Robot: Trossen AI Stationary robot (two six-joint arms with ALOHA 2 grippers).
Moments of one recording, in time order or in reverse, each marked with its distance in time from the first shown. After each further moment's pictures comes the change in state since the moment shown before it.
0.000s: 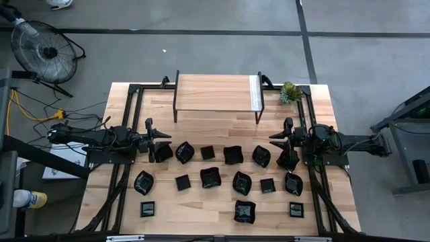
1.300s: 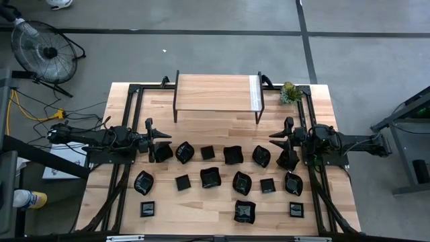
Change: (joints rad) left arm 0.000 0.000 0.000 0.000 0.000 0.000; right arm 0.000 0.000 0.000 0.001 0.032 -0.037
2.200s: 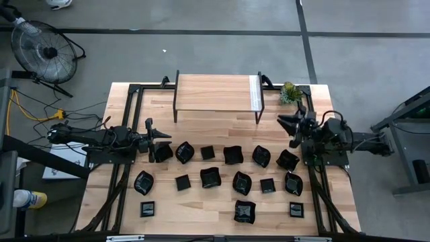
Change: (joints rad) left arm 0.000 0.000 0.000 0.000 0.000 0.000; right arm 0.000 0.068 0.207 -0.030 0.353 0.194
